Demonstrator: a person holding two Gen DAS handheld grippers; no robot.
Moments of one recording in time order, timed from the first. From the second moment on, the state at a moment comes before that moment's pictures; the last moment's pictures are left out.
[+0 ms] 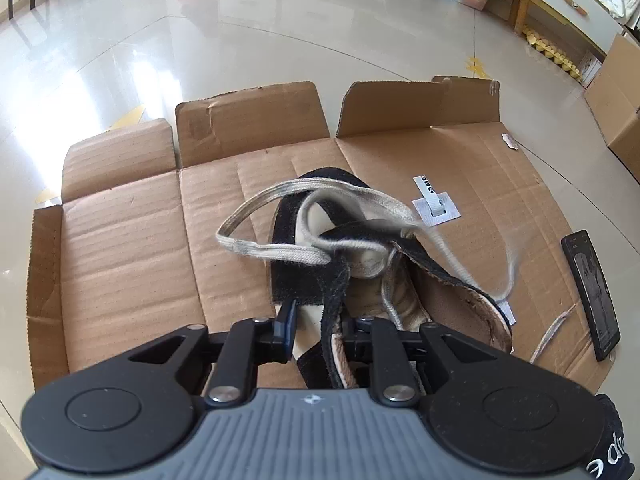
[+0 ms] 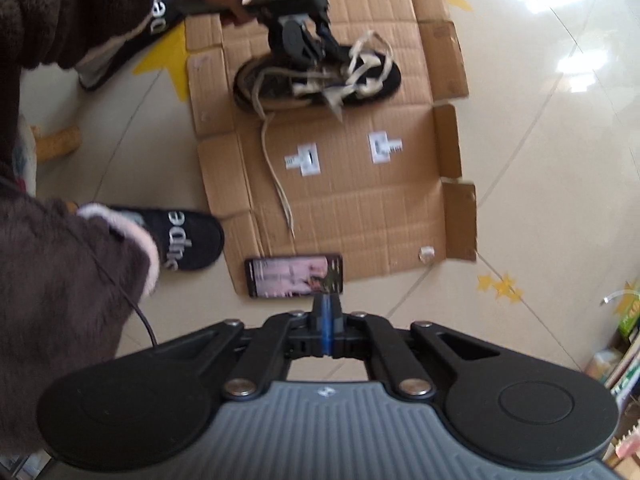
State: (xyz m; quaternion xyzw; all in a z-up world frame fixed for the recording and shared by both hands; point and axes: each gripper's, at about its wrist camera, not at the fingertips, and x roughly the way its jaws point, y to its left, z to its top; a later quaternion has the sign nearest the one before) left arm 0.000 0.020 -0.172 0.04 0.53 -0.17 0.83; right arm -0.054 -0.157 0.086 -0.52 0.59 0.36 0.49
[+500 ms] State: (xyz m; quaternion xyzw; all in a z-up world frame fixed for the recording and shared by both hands) left arm 0.005 0.032 -0.180 0.00 0.54 -0.17 0.82; right arm -0.022 -0.126 0.016 -0.39 0.52 0.40 0.64
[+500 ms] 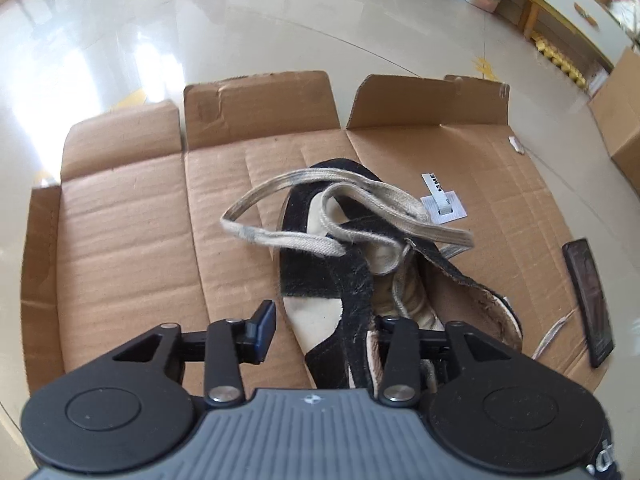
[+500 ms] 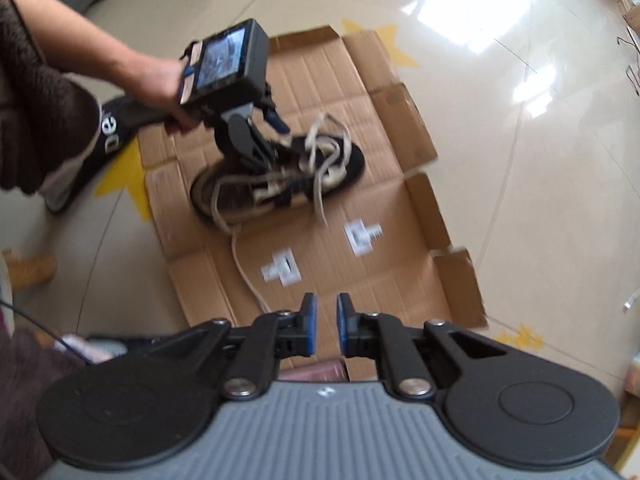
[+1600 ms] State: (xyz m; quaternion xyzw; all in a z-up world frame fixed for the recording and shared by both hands) left arm 0.012 0.037 -0.194 -0.03 0.55 -0.18 0.81; right arm 0.045 -0.034 -0.150 -0.31 0.57 0.49 0.58
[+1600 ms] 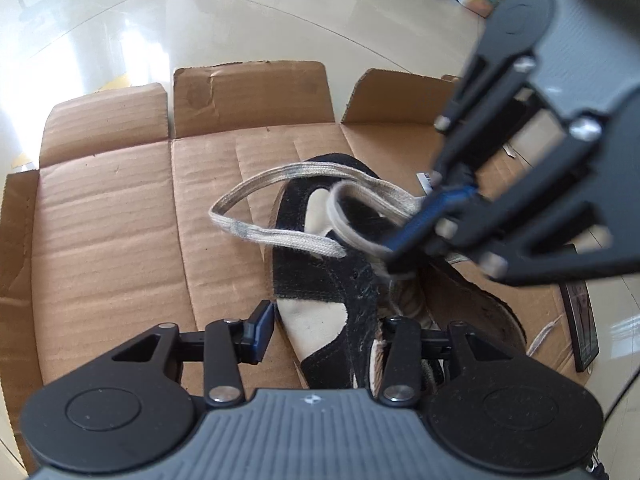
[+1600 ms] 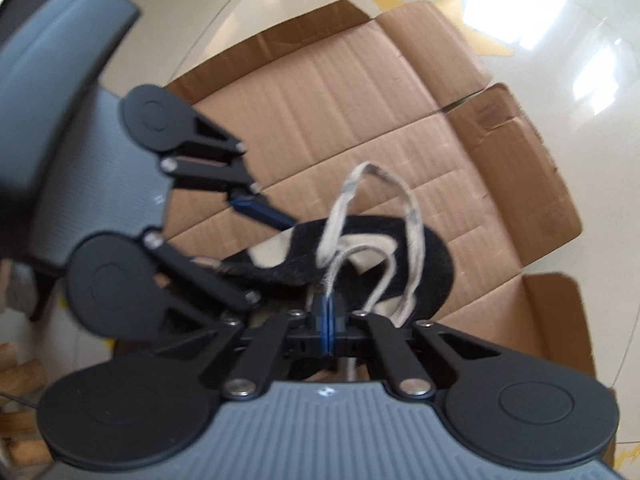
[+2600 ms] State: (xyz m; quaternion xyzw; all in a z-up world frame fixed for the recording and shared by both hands) left arm 0.005 0.033 -0.200 -0.02 0.53 -0.16 0.83; right arm -0.052 -0.103 -0.037 -0.41 0.67 0.49 0.38
